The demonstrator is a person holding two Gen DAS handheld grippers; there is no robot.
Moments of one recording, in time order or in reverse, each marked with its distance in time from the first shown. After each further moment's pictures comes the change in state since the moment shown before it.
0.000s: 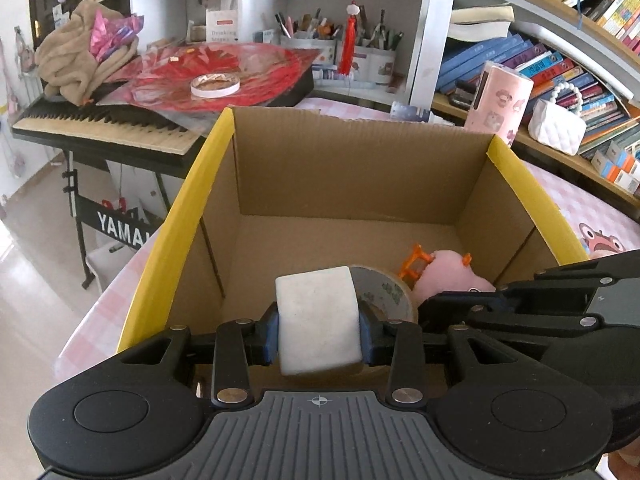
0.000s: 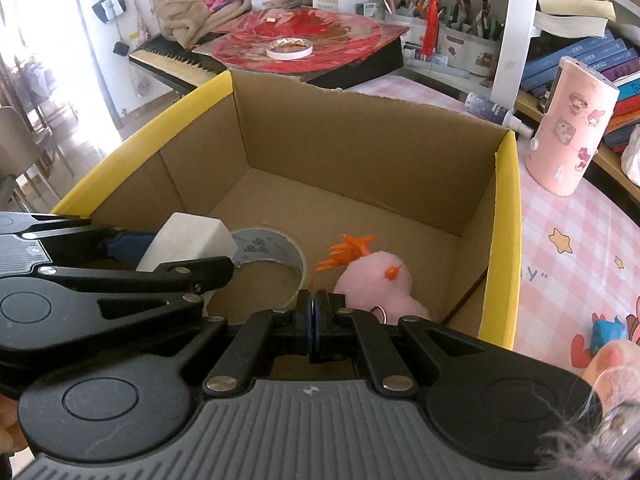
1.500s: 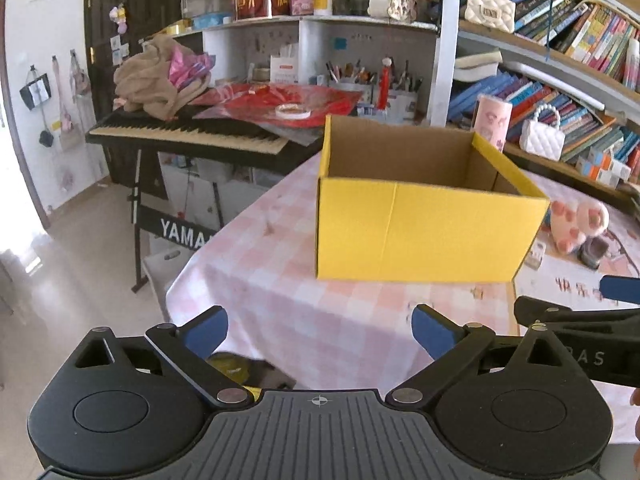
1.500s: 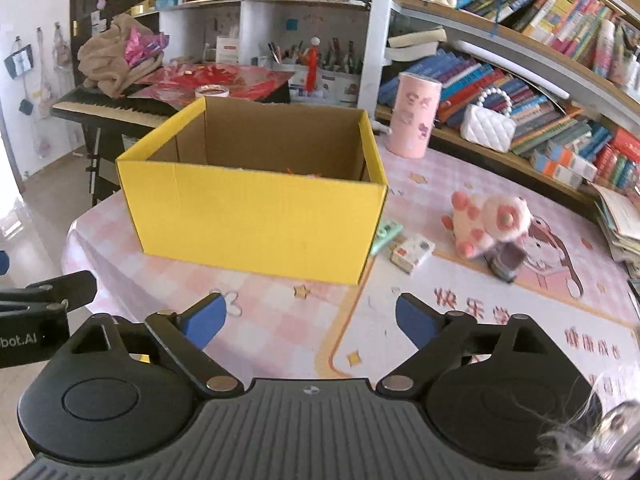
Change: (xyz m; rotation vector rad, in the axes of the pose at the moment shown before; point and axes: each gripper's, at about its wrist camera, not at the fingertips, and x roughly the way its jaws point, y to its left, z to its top) left arm -0.157 0.047 -0.135 -0.013 -0.154 0.090; right arm -0.130 0.107 -0.139 0.171 -0.189 -0.384
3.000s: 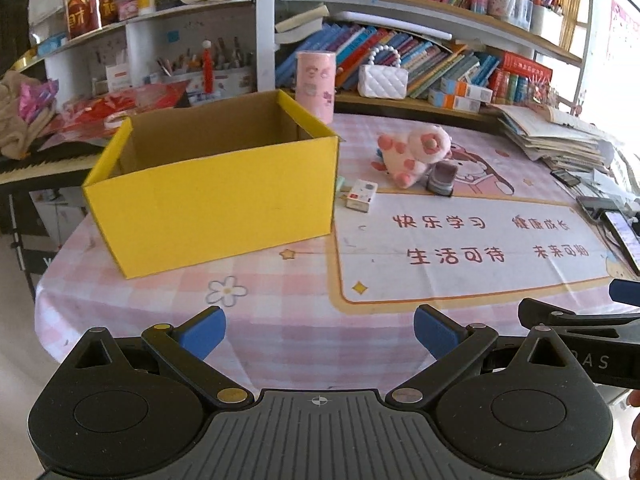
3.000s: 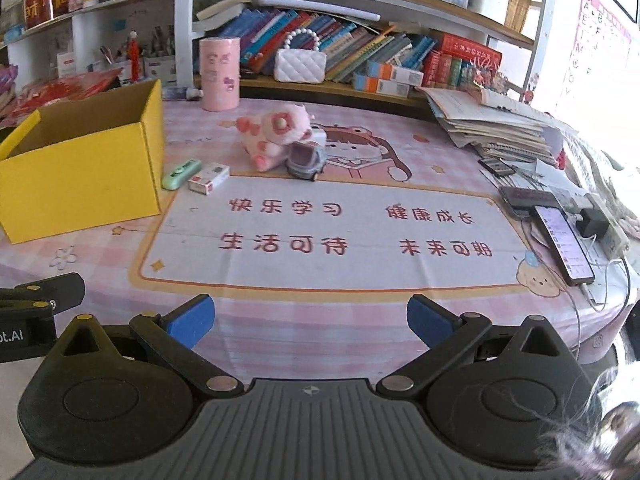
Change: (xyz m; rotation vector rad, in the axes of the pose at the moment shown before) left arm -0.003 -0.116 -0.019 0.257 0.062 -0.328; right arm -0.069 -0.103 -0.081 0.285 0.075 -0.349
